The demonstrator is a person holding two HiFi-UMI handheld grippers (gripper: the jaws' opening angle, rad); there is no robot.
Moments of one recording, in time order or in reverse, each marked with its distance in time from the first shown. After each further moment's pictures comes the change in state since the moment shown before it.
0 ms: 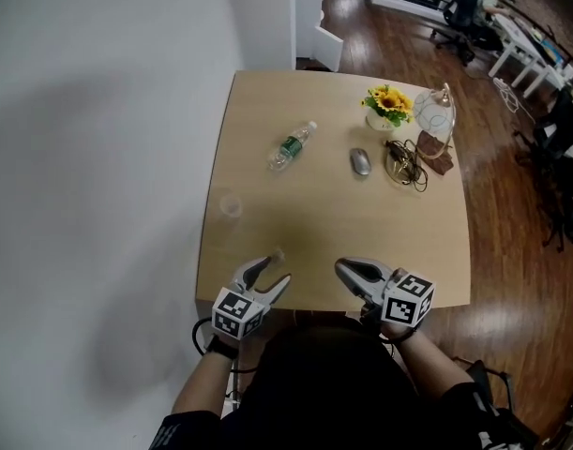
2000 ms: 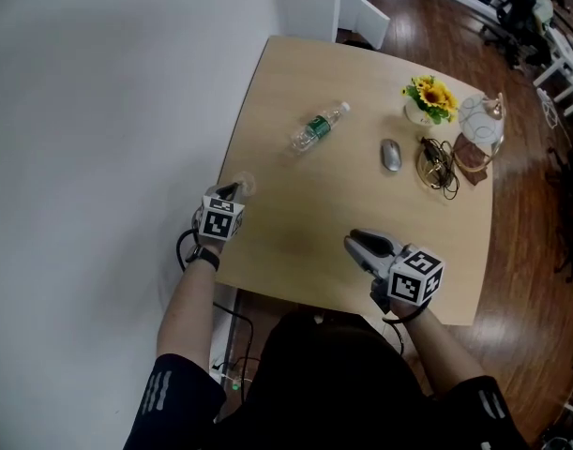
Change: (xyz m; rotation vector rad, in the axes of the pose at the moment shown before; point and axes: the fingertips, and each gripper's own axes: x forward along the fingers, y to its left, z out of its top) left arm 0.027 0.256 -0.019 0.050 0.348 0.534; right arm 0.049 -0.077 0.013 -0.051 0.160 0.022
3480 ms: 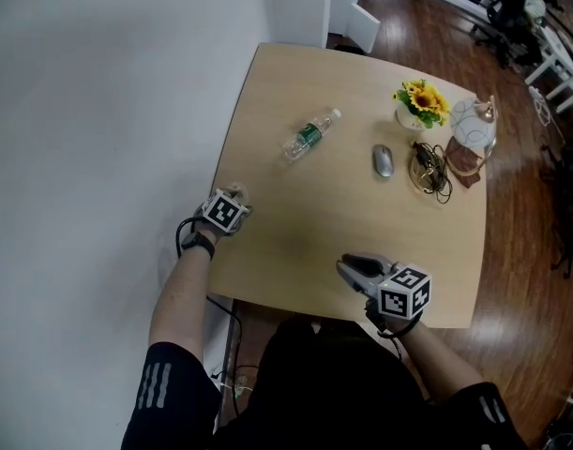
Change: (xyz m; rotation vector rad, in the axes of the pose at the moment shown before) left arm 0.057 -0.033 -0.036 0.176 0.304 -0.261; right arm -0.004 -0.001 -0.045 0.056 0.136 -0.022
